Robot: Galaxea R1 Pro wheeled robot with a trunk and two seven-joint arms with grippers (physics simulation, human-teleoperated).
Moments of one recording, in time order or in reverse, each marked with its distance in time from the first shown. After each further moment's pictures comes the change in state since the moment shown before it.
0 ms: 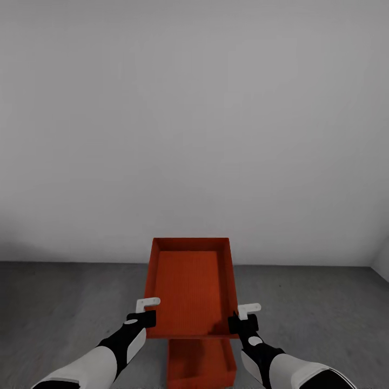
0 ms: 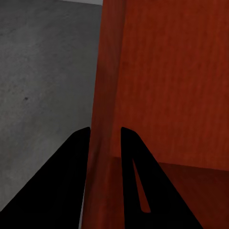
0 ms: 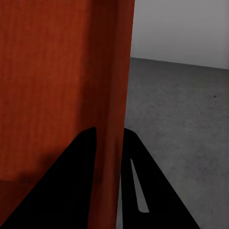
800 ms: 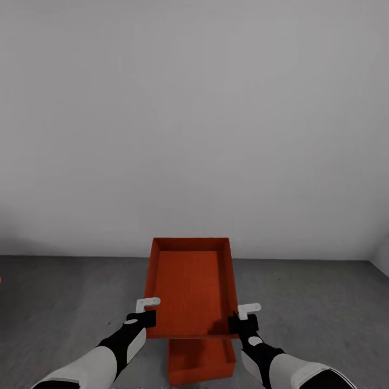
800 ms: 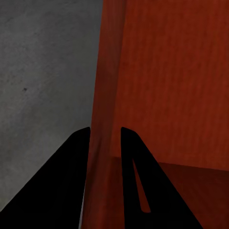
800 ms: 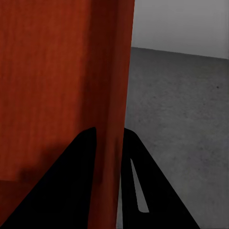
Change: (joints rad) left arm 0.000 0.000 0.000 0.000 0.000 0.000 0.000; right arm 0.000 0.000 0.001 0.000 -0.001 0.000 0.000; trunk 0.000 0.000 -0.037
